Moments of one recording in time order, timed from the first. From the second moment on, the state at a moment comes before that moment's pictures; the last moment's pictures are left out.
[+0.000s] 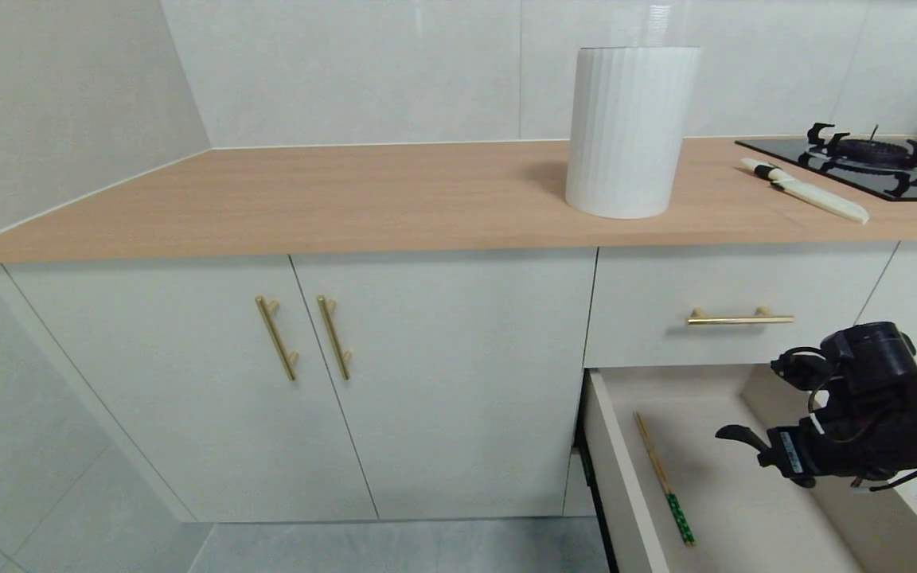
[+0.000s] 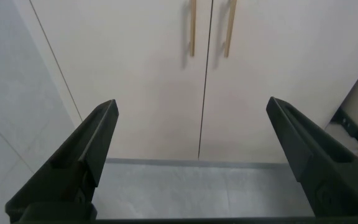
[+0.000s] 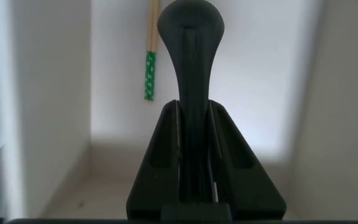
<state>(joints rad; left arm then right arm) 0.00 0.00 0.00 -0.01 0.05 -0.01 0.02 1.85 -0.73 -0.13 0.09 -0.03</state>
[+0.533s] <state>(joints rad) 0.00 0.00 0.00 -0.01 0.05 -0.01 0.02 1.90 -0.73 -0.17 0.09 -0.03</state>
